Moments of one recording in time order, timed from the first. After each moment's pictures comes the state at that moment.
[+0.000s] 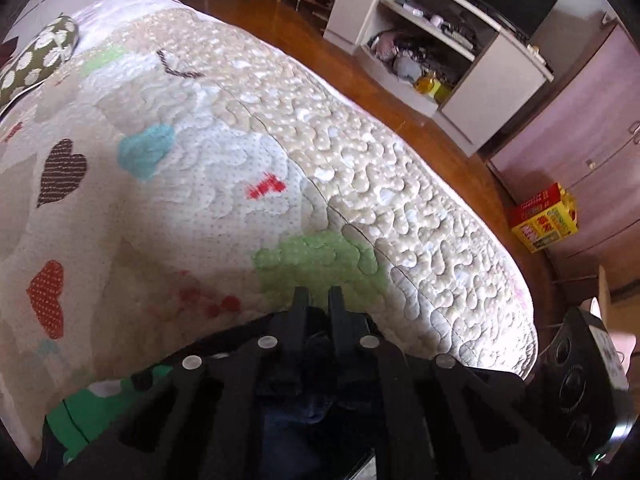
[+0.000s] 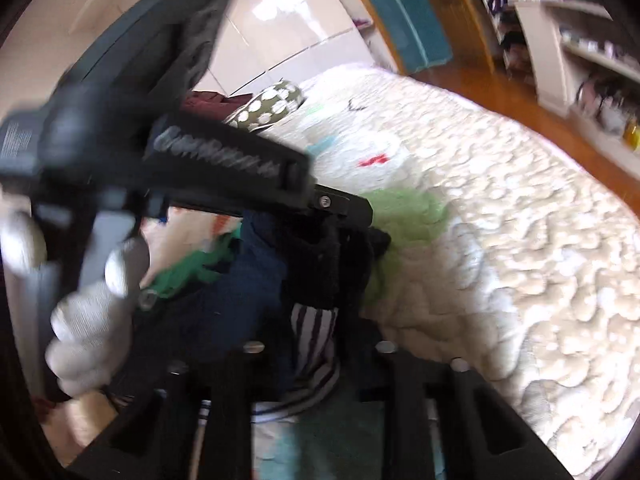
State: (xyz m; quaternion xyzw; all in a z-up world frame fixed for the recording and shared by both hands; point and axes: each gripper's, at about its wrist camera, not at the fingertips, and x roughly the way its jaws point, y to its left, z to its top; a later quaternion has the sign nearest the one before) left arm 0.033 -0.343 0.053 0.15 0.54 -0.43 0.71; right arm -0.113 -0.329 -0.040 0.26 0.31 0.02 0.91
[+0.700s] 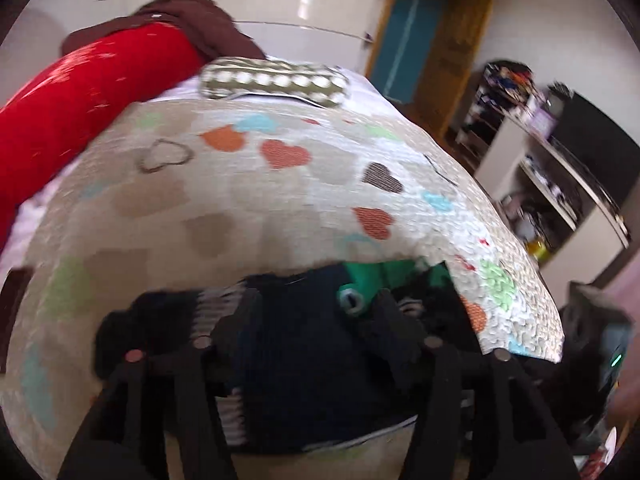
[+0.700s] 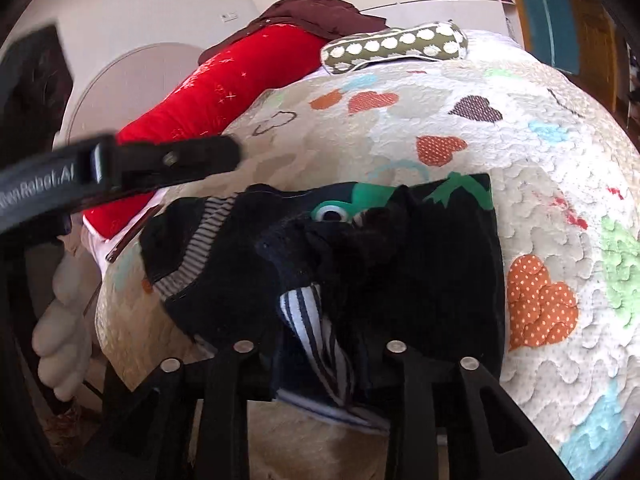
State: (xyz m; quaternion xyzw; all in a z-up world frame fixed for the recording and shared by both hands) left arm -0.013 -0.024 0.113 -0.03 0.40 -0.18 0.90; right arm -0.061 -0.160 -0.009 0.11 0.39 0.20 0.89
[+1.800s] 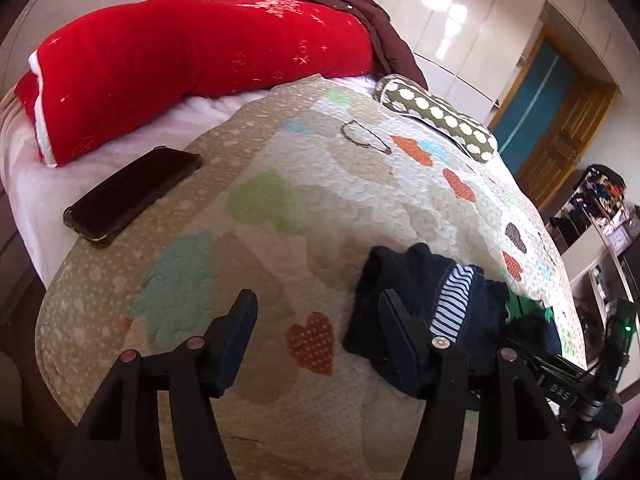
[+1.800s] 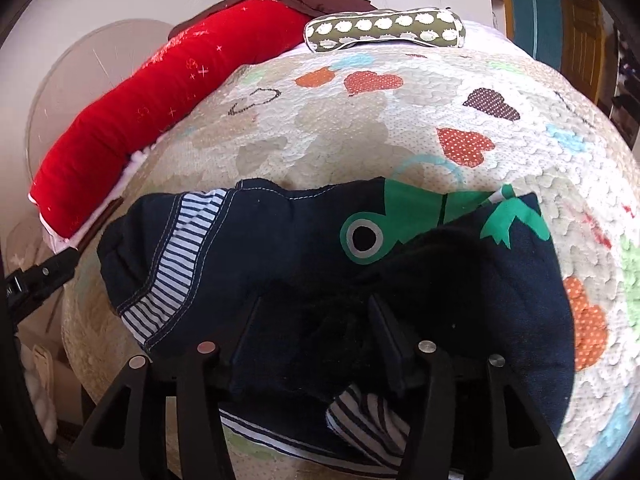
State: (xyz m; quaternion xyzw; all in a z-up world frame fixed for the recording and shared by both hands) left arm -0.053 0.149 0.073 -0.17 0.40 0.01 0.90; right arm -0.017 -0.103 -0.015 0.05 0.45 0.11 0.88
